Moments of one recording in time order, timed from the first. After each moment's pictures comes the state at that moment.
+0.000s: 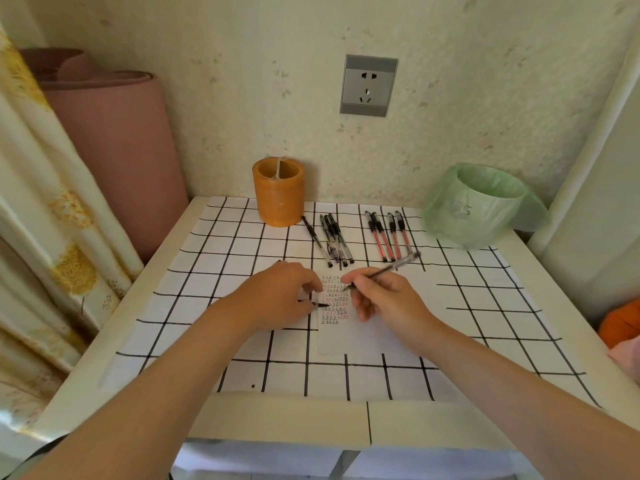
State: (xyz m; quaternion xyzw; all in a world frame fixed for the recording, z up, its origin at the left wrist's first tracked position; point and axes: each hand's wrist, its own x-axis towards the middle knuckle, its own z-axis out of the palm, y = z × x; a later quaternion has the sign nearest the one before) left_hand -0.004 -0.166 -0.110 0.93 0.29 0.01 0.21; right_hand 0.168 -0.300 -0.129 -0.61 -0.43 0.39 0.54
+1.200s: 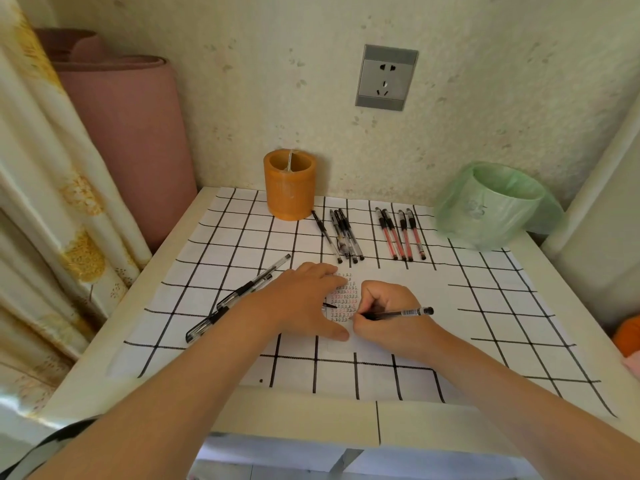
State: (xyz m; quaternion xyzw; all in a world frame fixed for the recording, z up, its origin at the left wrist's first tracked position) left_hand 0.007 -0.175 -0.122 0.95 0.24 -0.07 0.17; right_hand 0.165 -0.299 -0.149 -0.66 -0.58 0.26 0.41
